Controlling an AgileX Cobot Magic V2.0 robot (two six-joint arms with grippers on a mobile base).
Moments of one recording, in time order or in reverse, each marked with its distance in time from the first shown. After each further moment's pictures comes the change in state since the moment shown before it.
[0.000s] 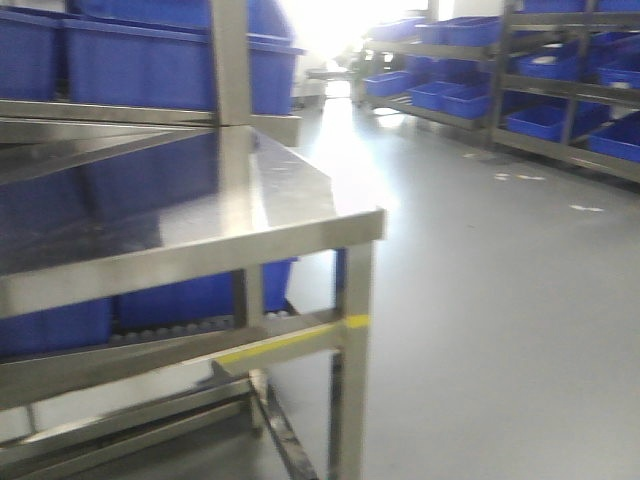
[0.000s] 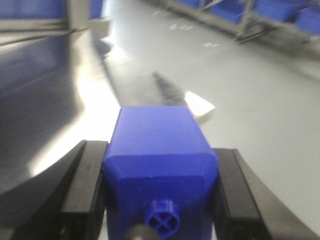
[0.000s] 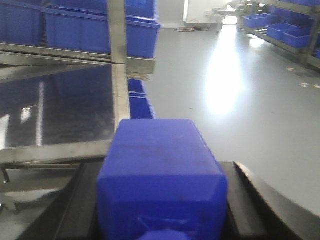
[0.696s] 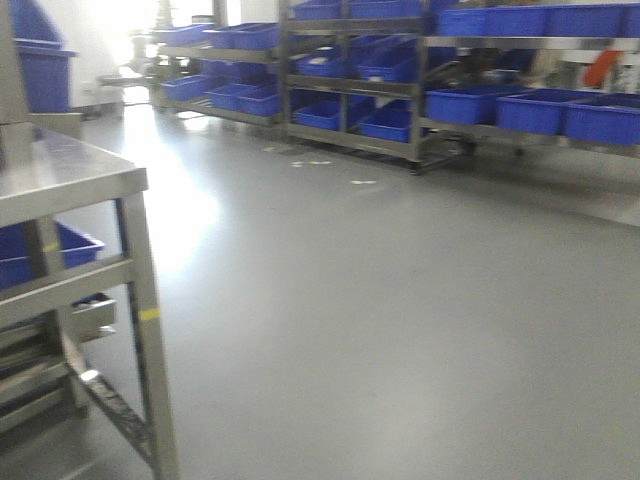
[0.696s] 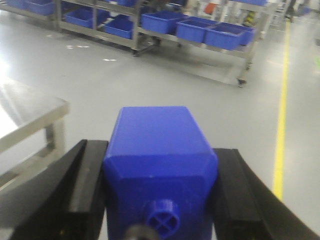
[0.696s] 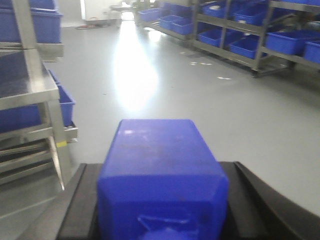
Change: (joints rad) left arm -0.002 -0.152 0.000 -0.001 0.064 -0.002; right arm 0.000 0.000 0.000 -0.002 0.000 0.000
